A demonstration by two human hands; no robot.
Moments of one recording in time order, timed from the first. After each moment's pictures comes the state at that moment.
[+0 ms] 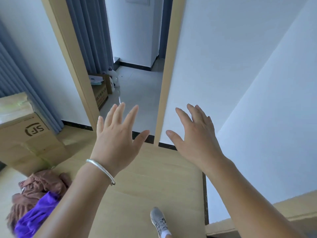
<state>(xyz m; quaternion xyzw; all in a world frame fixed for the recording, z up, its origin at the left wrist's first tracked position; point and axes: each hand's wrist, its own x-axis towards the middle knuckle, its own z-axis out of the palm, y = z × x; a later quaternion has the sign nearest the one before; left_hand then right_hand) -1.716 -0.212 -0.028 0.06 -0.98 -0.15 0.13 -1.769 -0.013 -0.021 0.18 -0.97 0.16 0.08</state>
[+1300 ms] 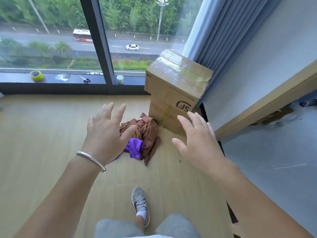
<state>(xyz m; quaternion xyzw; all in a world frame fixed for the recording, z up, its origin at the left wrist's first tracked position) -1.664 -0.635 -0.152 0.67 -0.72 -0.15 0.10 -1.909 -0.601 -0.138 0.71 -0.69 0.02 -0.13</state>
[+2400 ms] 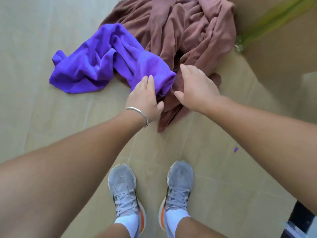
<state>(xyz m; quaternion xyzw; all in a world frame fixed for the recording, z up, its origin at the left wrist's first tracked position) -1.732 -0.797 -0.986 0.74 -0.58 -0.34 -0.03 -1.882 -0.878 -0.955 0.80 -0.52 -0.15 -0.25</state>
